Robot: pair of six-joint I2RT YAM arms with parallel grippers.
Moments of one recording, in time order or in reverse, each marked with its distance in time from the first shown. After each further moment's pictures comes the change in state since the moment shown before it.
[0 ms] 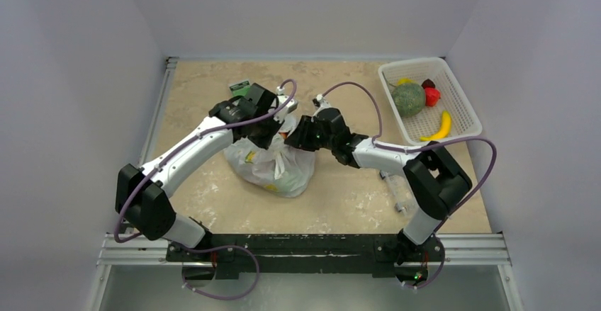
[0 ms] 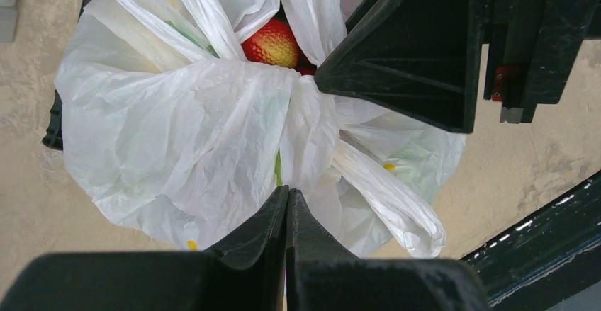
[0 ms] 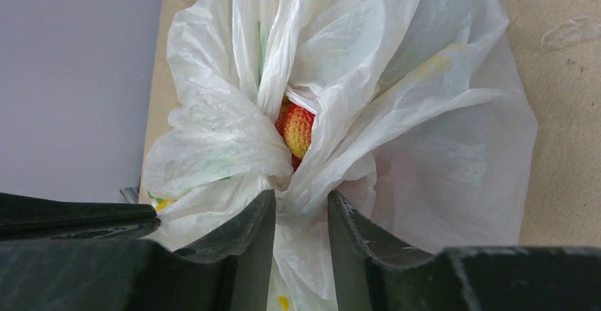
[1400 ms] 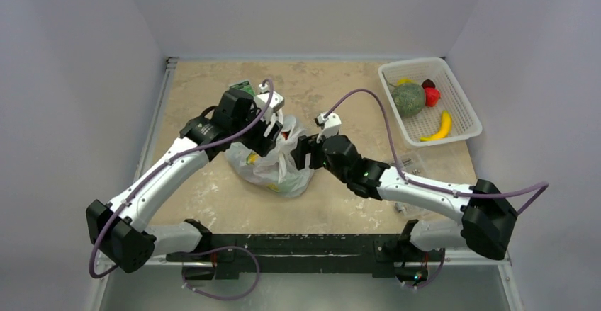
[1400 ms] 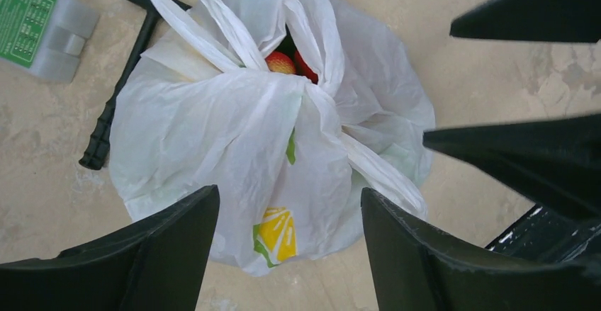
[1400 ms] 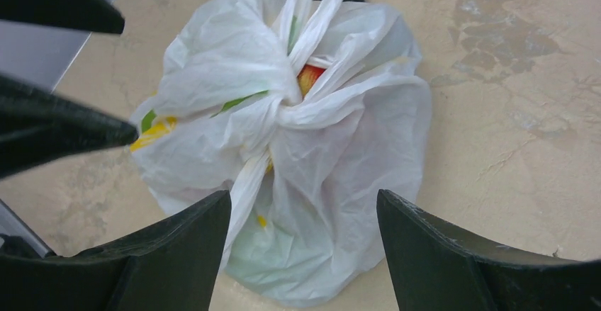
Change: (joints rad) left arm 0.046 -0.263 -0.129 0.138 0.046 0.006; right arm 0.312 -0.394 -0.175 -0.122 0.530 -0.369
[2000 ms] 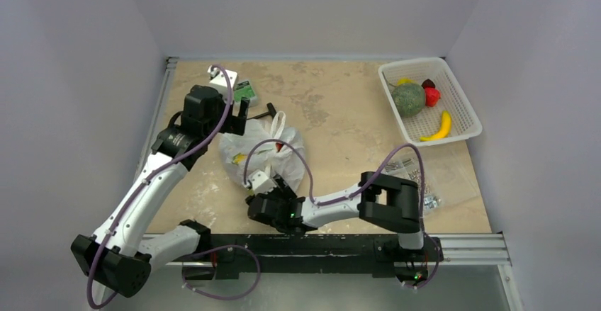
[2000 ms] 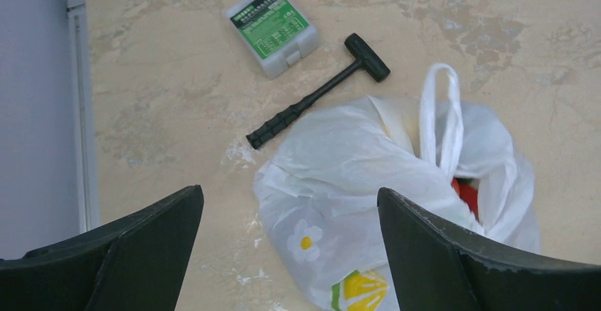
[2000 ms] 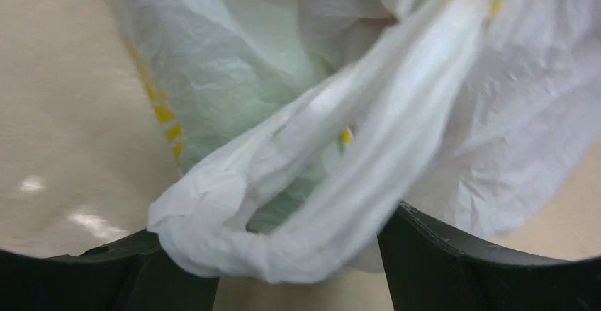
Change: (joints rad) left arm 0.158 -0.173 -0.064 0.143 -0.346 -0.082; right arm 0.411 0.689 0.367 -0.116 0.379 -0.064
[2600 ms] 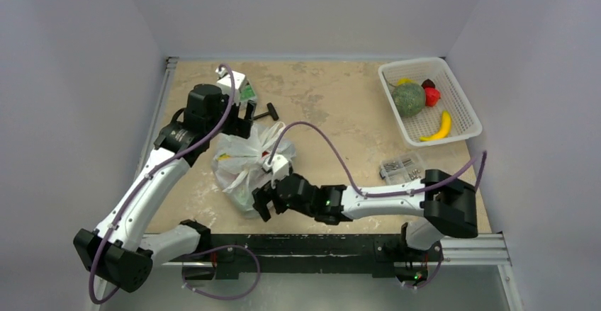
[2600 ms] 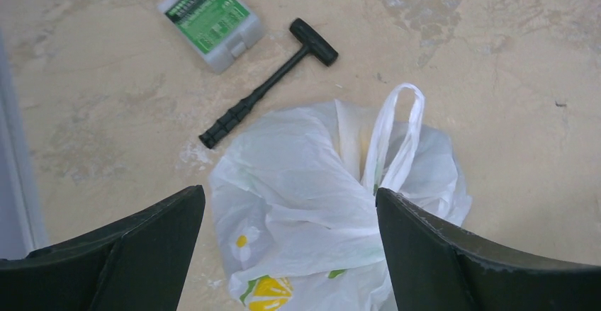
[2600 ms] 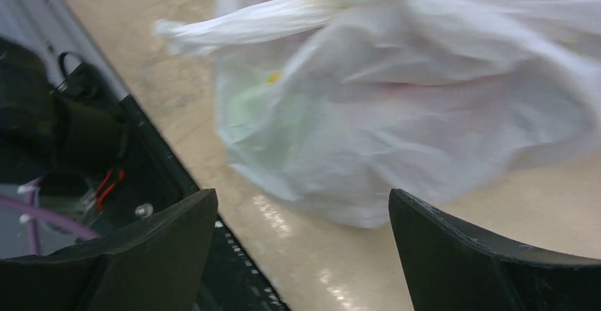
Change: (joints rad) left arm 0.003 0.074 0.030 -0.049 0.216 -0.002; right arm -0.149 -0.464 -0.278 0.124 -0.455 0.096
